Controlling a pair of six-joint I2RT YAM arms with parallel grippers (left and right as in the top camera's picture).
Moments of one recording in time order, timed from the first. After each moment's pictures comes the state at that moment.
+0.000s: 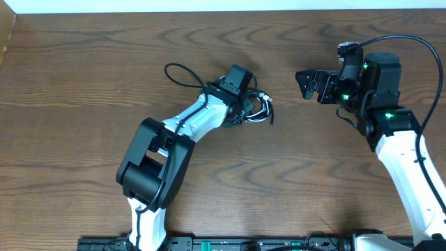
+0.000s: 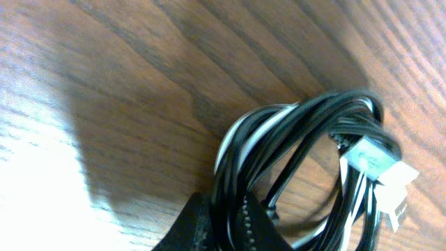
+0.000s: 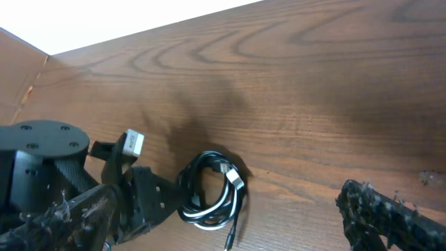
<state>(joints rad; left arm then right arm) -0.54 2.03 1.31 -0.43 0.05 -1.09 0.08 1.37 1.02 -0.28 -0.41 0.30</state>
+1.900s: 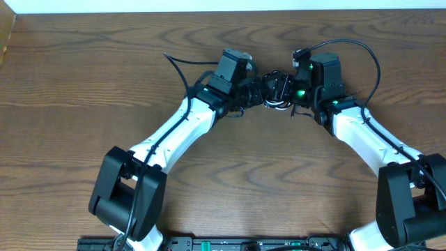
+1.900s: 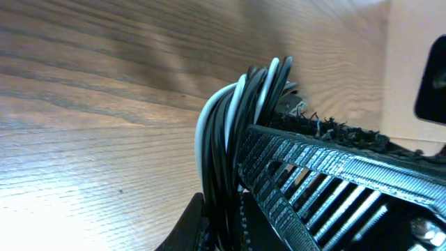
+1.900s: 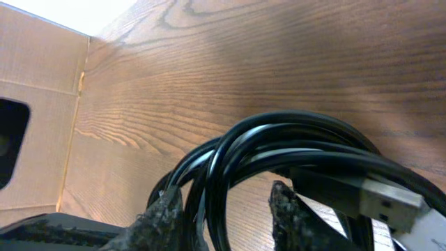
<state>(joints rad) -0.52 1.80 1.29 -0.29 0.41 -0.83 0.26 1.71 1.02 0.02 -0.50 0.61</state>
